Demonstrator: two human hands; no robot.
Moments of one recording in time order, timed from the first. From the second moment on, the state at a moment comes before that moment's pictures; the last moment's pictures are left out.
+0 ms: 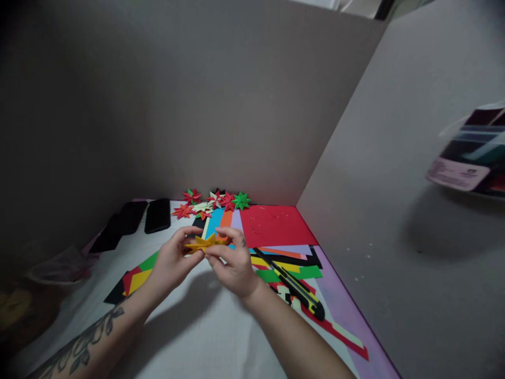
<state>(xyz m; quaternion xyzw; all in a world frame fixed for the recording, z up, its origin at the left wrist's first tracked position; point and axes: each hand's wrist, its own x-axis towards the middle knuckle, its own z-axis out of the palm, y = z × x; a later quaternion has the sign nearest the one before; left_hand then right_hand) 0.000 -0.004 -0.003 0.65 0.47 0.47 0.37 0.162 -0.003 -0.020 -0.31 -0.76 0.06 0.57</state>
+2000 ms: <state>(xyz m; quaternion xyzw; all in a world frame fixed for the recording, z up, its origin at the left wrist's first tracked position) -0.008 -0.002 -0.022 0.82 0.40 0.40 -0.08 0.156 -0.006 -0.007 -0.35 -0.77 0.13 0.51</state>
